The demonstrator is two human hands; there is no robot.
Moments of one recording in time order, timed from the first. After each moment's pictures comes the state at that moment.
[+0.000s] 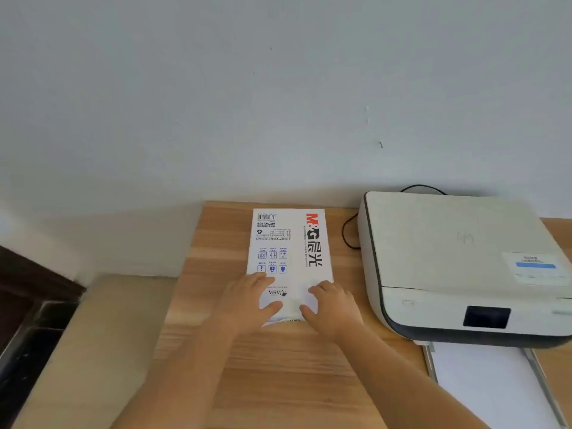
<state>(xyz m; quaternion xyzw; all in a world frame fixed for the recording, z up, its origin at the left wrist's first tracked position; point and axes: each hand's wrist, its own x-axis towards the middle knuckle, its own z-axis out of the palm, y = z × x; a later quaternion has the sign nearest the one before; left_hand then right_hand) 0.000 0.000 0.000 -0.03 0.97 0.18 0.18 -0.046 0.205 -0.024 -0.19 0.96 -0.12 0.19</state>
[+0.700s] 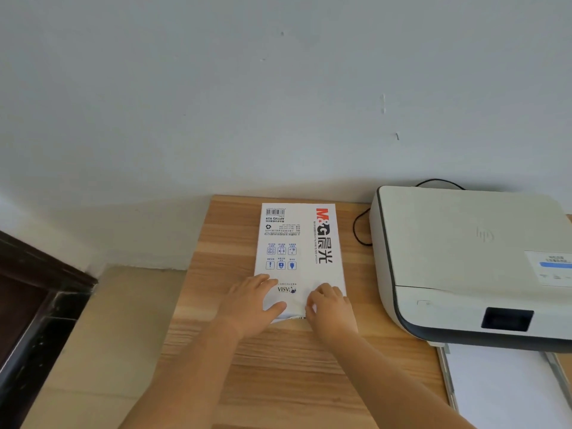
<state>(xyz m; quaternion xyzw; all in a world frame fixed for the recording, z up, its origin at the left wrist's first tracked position) 0.007 -0.010 -0.018 -0.05 0.96 0.19 0.20 -0.034 0.182 -0.066 -0.19 0.96 -0.17 0.09</state>
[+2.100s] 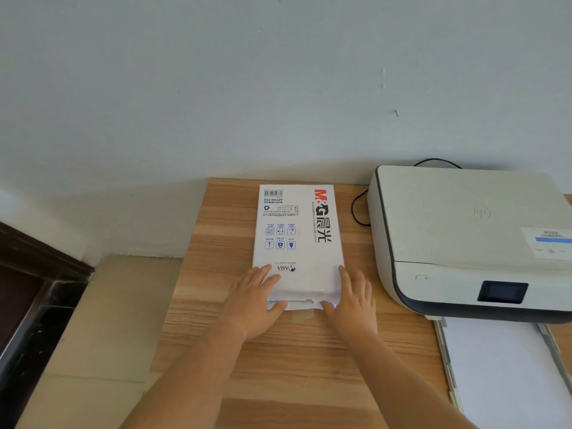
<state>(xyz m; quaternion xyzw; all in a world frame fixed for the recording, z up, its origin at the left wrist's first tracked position) 0.040 0.005 -0.038 -0.03 0.97 0.17 0.18 -0.003 0.225 -0.086 -0.04 0.97 -0.20 0.10</state>
